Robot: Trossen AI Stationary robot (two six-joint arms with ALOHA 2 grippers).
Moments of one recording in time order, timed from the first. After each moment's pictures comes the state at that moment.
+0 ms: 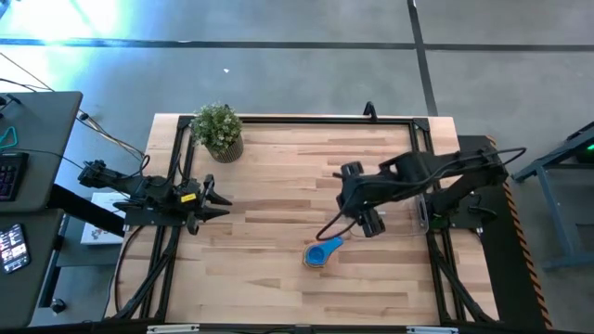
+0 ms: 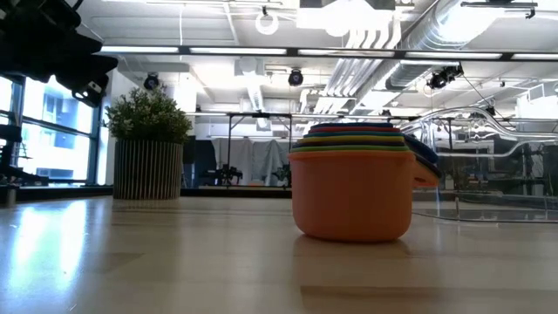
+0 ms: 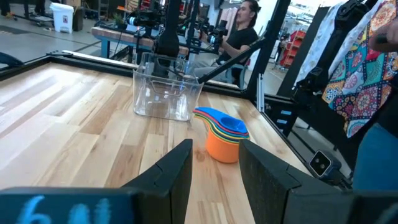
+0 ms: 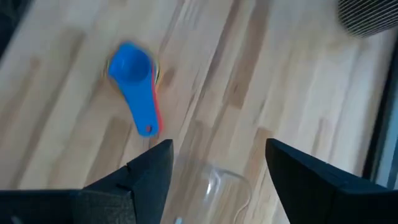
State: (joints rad) left arm -0.33 0.01 0.06 -0.10 -0.20 -0.23; right arm 0.26 1.56 1.79 -1.32 0.15 -0.16
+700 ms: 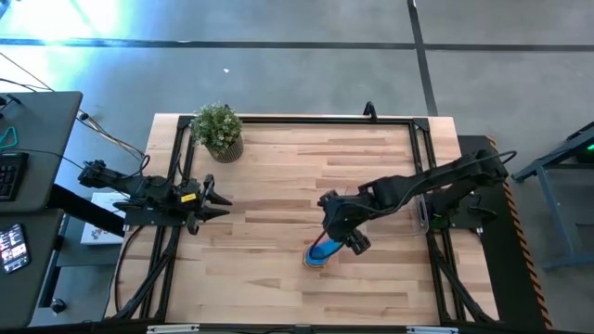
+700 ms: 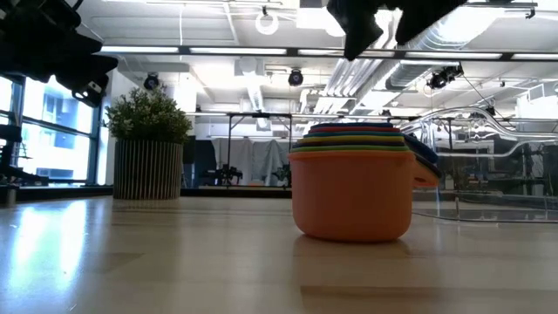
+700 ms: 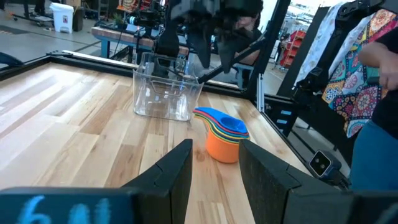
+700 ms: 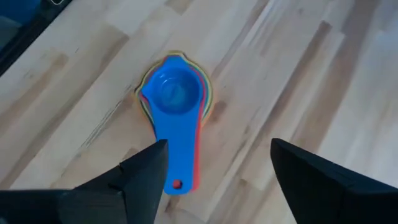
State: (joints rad) left arm -0.33 0.01 0.06 -0.10 -0.20 -0.23; right arm 0.26 1.57 1.32 -0.77 -0.06 -0.34
